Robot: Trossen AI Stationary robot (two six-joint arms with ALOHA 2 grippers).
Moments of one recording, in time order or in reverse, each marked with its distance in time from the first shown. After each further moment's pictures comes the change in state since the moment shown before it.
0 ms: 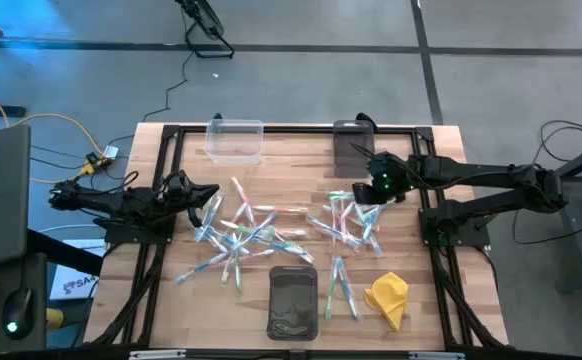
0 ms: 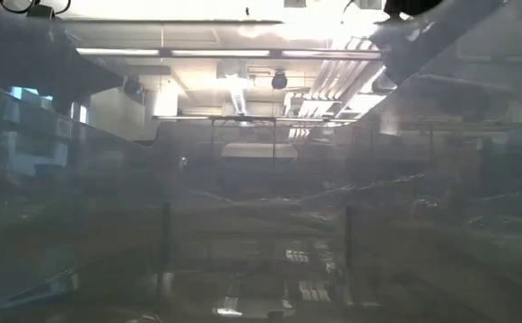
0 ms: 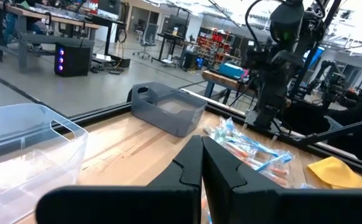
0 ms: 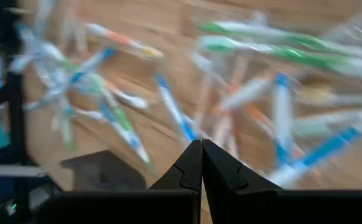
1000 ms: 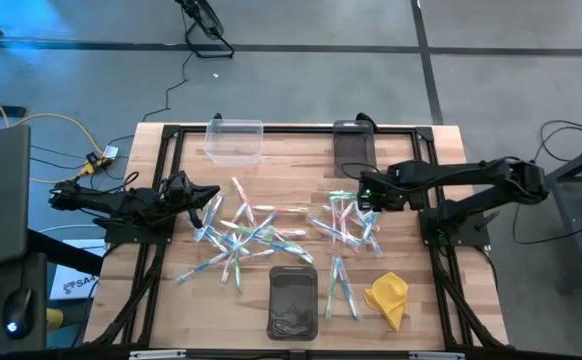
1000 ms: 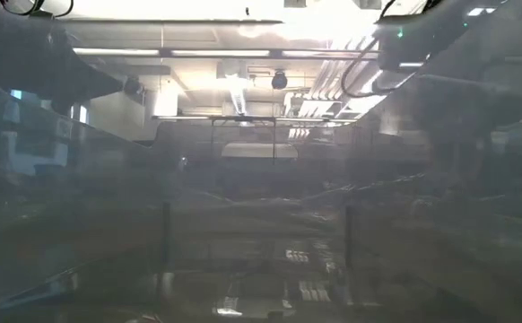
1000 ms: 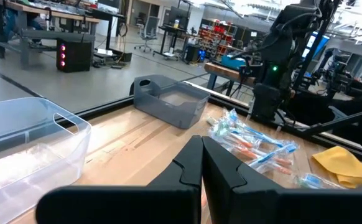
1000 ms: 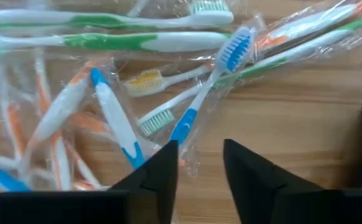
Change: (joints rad) left arm 0.000 0.000 0.001 -0.048 0.003 -0.004; right arm 0.036 0.219 0.000 -0.314 0.180 0.173
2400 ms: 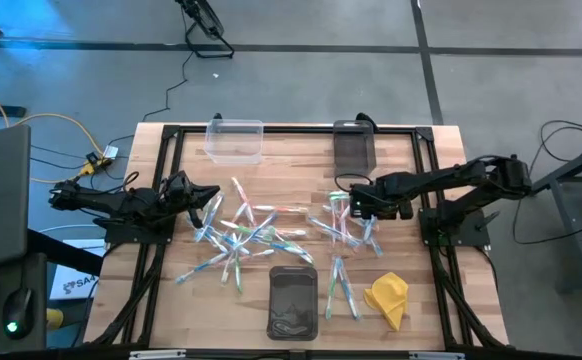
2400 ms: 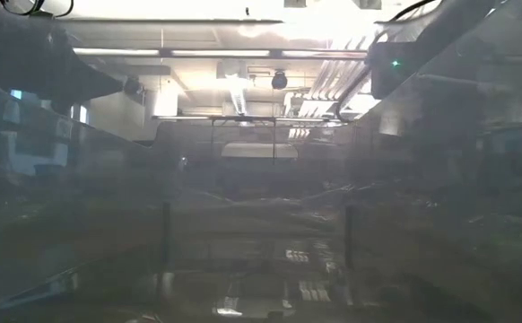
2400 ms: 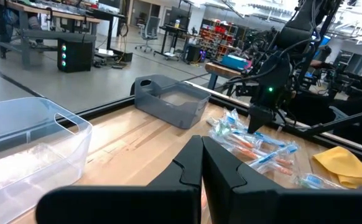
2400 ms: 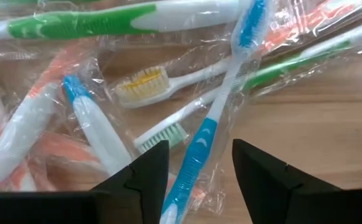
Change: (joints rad) left arm 0.000 0.000 0.000 -0.002 -0.003 0.000; right arm 0.057 0.137 -0.093 0.208 0.029 0.104
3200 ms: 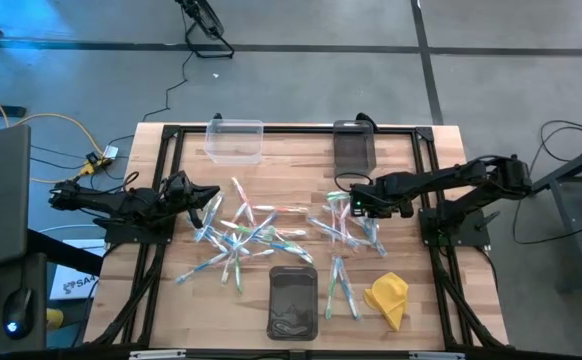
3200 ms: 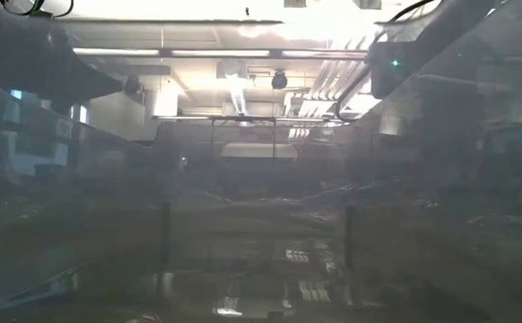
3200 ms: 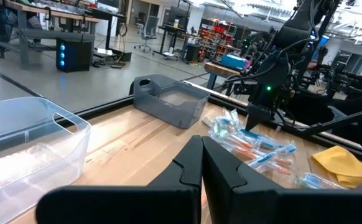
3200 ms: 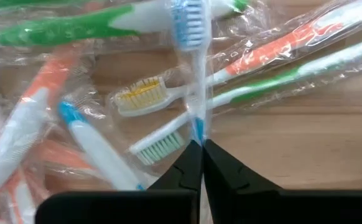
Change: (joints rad) left arm 0.000 0.000 -0.001 0.000 0.004 -0.001; right arm 0.000 -0.001 0.002 0.001 0.020 -0.017
